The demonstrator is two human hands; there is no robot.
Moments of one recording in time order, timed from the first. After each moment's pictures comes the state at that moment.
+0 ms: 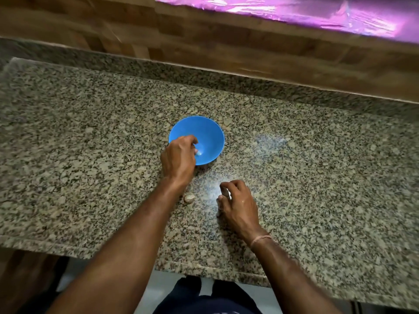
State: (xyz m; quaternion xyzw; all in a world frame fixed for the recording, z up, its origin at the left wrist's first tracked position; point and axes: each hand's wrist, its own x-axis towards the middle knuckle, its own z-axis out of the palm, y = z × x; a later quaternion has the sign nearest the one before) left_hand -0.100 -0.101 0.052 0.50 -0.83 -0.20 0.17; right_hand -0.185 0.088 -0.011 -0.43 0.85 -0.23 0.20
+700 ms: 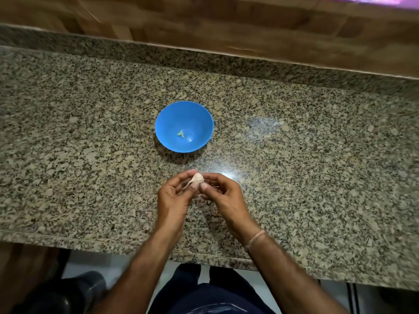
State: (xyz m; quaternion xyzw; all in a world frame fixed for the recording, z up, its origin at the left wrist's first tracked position) left_hand -0.050 0.018 0.028 0.49 -0.43 -0.71 0.27; right_hand -0.168 0.098 0.028 -0.16 0.62 -0.58 0.49
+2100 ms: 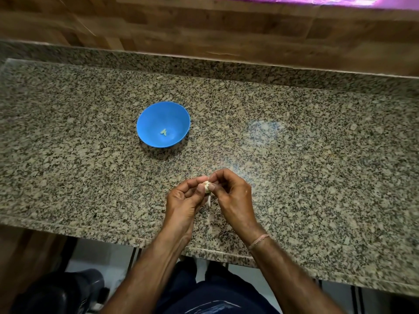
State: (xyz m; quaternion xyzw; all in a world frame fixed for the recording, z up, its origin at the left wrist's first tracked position) left_hand -0.110 0.105 0.058 0.48 -0.34 -0.76 0.28; right_hand -0.222 0.169 0.050 -0.29 0.69 -0.56 0.34
